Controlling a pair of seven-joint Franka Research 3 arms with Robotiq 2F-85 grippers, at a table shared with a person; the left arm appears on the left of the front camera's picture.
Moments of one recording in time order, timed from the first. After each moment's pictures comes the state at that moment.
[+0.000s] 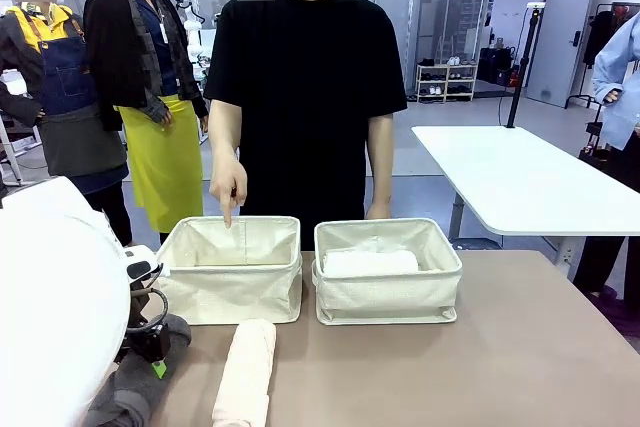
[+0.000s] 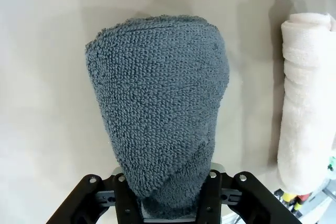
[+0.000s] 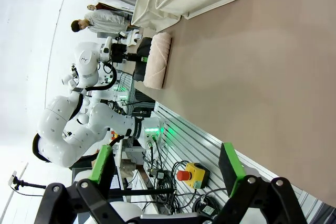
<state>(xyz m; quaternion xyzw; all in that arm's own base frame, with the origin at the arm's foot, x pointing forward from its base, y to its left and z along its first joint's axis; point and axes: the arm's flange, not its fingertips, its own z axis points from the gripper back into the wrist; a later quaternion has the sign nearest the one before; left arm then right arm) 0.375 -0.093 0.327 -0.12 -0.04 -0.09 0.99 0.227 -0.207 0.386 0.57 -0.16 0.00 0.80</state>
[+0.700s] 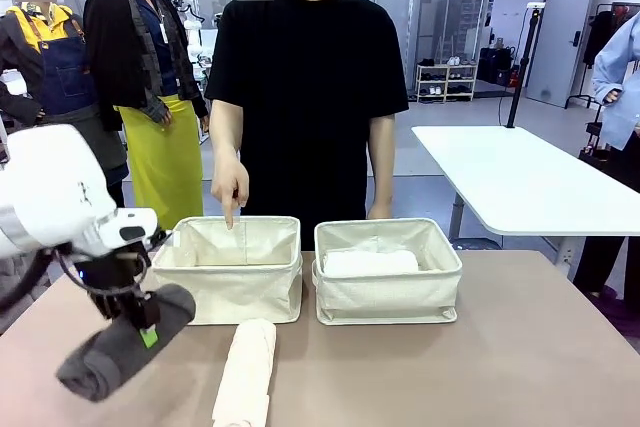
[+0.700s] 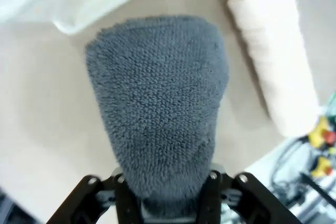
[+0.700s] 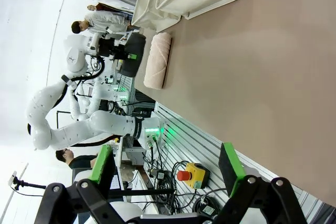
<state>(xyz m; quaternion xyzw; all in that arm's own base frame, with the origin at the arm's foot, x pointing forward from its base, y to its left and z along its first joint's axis) 0.397 -0.094 0.401 -0.09 -0.02 -0.26 0.96 0.227 -0.208 0.386 0.57 -0.16 0.00 0.80</state>
